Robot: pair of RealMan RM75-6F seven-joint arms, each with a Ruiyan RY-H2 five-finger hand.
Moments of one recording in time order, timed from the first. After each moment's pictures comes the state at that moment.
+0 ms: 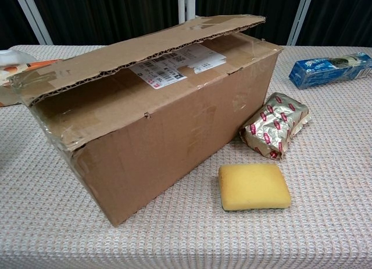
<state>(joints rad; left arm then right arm) -0.15 -1.09 -0.04 -1.61 1.59 1.48 -0.02 0.05 -1.14 0.06 -1.53 -1.50 1.50 -0.02</state>
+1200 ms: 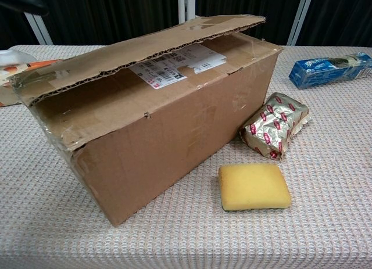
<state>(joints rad) -0.59 -0.93 -0.24 -2.08 1.50 1.04 -0.06 0.05 -1.14 0.07 -1.57 -1.48 1.49 -0.04</state>
